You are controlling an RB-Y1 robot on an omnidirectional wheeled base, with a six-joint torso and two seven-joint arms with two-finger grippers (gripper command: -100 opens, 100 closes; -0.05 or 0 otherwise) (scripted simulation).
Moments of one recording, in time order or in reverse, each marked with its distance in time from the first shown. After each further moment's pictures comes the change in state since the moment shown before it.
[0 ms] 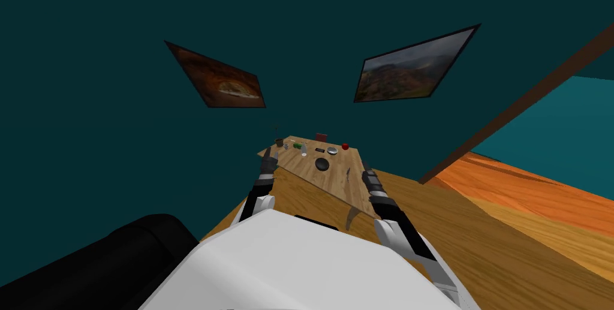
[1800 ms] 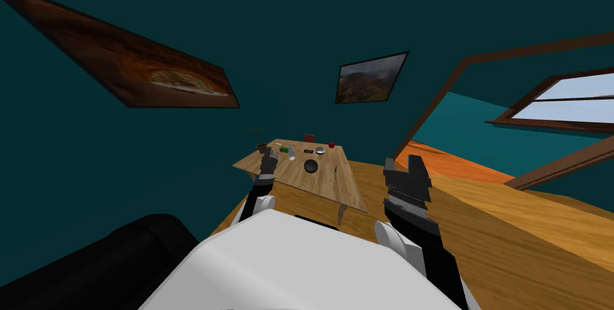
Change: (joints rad) left arm 0.000 0.000 0.000 0.000 0.000 0.000 0.000; right arm 0.122 0.284 -0.064 -0.293 0.123 -0.400 -0.113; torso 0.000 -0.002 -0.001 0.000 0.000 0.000
